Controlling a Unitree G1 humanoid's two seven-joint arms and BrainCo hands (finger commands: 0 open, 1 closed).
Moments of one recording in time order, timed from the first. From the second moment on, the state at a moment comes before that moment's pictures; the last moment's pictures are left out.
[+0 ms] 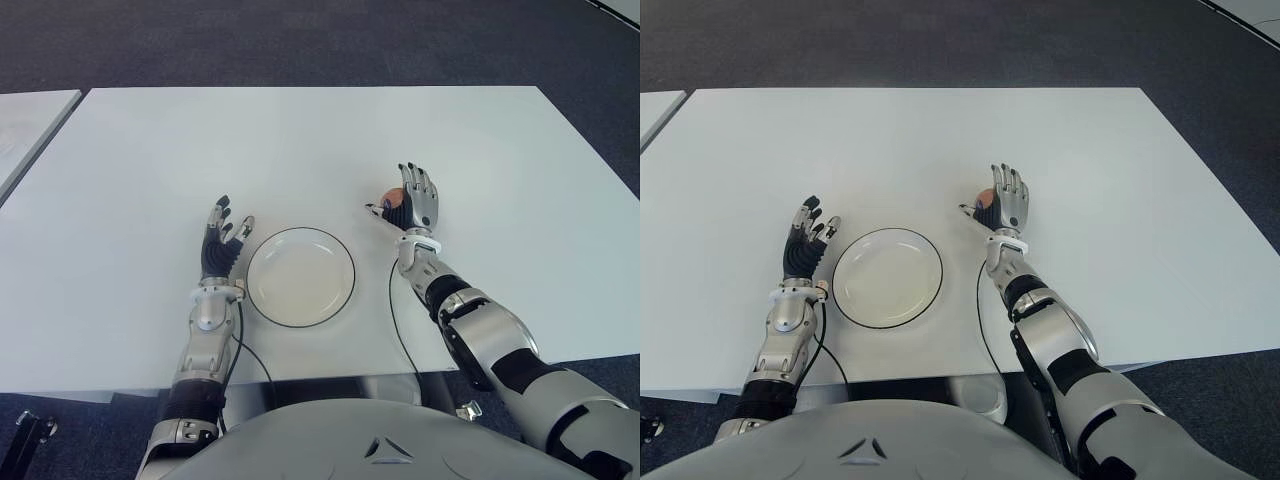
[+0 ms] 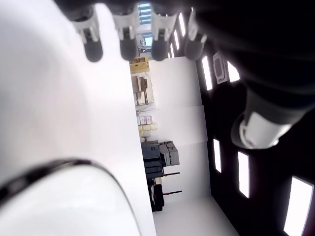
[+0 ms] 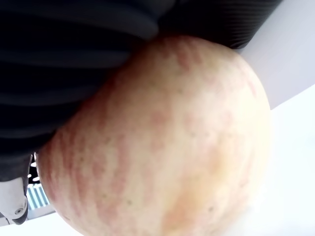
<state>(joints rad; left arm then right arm) 0.10 0.04 0.06 0.28 0.09 -0.31 0.16 -0.65 -0.13 0.39 1.27 -0.64 -0.12 -0.86</state>
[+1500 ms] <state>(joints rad) 0.10 0.05 0.06 0.27 0.08 -0.31 0.16 -0.61 -0.14 0.46 1.19 -0.66 -0.11 -0.85</state>
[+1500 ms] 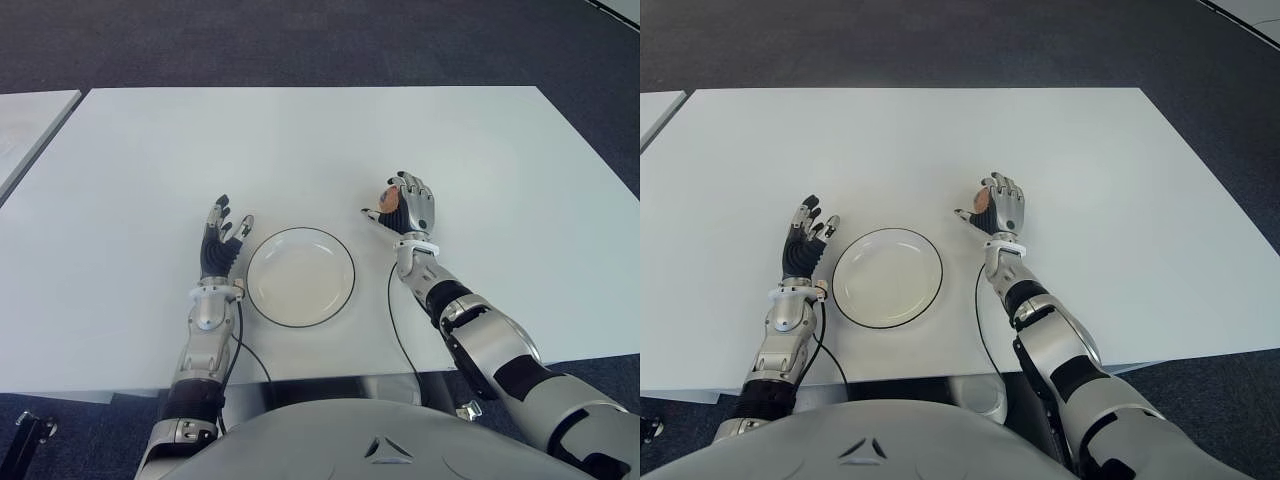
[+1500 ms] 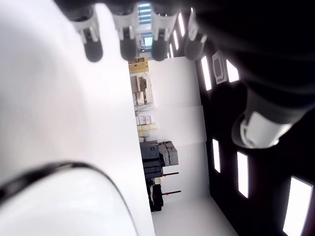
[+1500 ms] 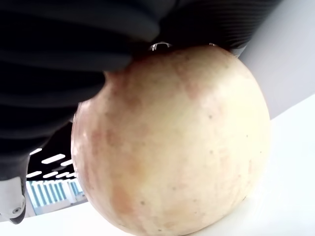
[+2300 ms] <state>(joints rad) 0.10 0.05 0.06 0.24 0.08 -0.31 0.16 -0.54 -0.20 0.49 1.06 -0.68 -0.09 -0.81</state>
